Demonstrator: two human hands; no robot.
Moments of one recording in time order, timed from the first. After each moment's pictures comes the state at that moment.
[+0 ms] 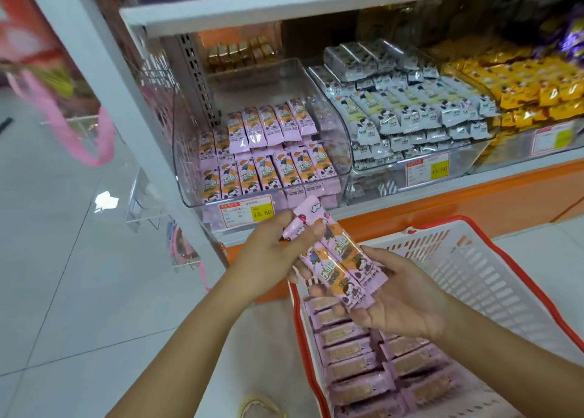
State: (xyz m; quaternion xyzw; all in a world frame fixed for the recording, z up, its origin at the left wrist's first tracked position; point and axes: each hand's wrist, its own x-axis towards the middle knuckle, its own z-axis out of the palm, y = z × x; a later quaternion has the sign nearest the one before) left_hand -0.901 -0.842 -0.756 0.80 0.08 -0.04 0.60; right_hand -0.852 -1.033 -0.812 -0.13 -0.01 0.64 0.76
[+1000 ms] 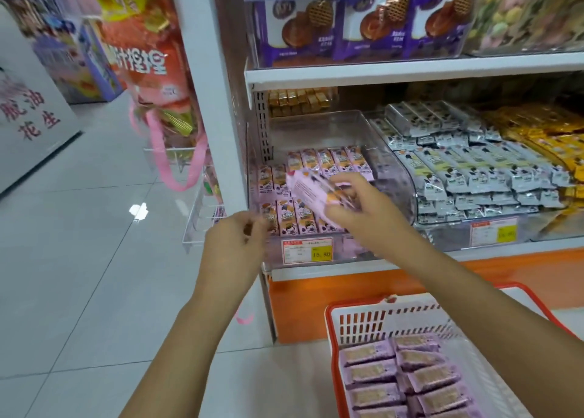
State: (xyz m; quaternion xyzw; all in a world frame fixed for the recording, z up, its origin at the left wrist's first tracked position) left_hand -0.910 -0.744 -0.733 0.82 0.26 0.23 0.46; right_hand -0.794 -0.905 -0.715 -0.82 -0.30 0.12 0.47
